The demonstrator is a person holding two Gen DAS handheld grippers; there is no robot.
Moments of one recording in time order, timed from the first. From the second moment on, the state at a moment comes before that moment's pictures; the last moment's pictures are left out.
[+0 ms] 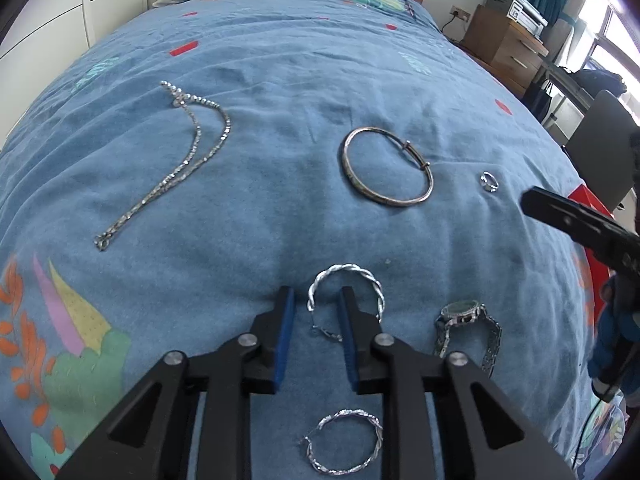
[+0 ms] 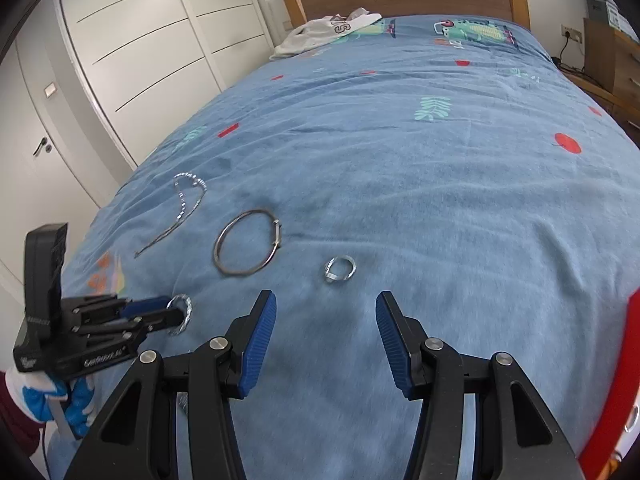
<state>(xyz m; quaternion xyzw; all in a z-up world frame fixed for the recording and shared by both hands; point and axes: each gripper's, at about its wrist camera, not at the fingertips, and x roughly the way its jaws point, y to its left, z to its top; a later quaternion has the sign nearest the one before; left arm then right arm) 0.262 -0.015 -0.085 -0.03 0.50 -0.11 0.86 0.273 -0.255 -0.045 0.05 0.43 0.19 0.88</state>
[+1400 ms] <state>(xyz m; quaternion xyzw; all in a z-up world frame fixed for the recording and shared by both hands) 0.235 -0.012 -0.040 -0.07 0.46 -0.12 0.88 0.263 -0.241 -0.030 0.03 0.40 0.20 0.89</state>
